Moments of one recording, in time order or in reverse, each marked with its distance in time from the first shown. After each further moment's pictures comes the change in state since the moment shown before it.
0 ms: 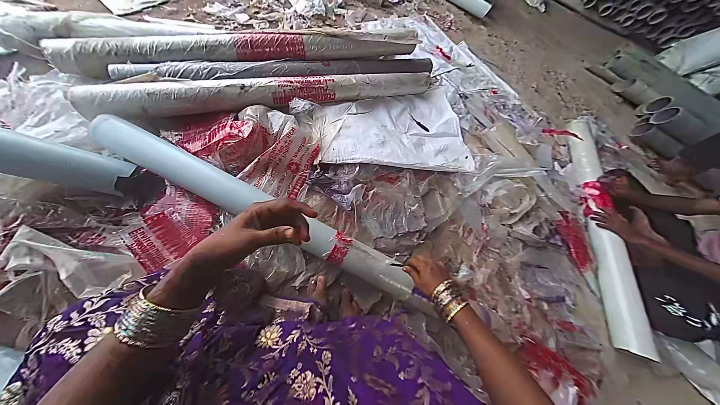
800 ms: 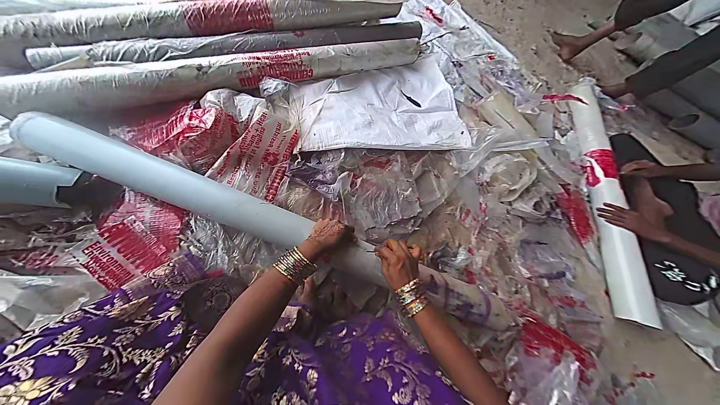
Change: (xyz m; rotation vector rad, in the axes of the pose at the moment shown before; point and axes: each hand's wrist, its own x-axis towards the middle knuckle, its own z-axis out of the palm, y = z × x) left_hand 0.135 -0.170 0.090 1.011 -0.383 -0.500; right_hand 0.030 -0.038 0.066 0.123 0.815 -0.205
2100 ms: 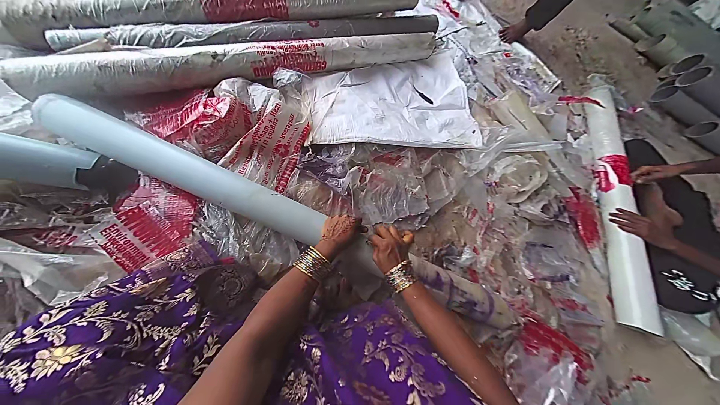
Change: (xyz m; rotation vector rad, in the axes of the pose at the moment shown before) left_hand -0.002 0.018 0.009 -0.094 0.083 -0.218; right_hand 0.024 -0.024 0.017 -0.044 -0.062 -0.083
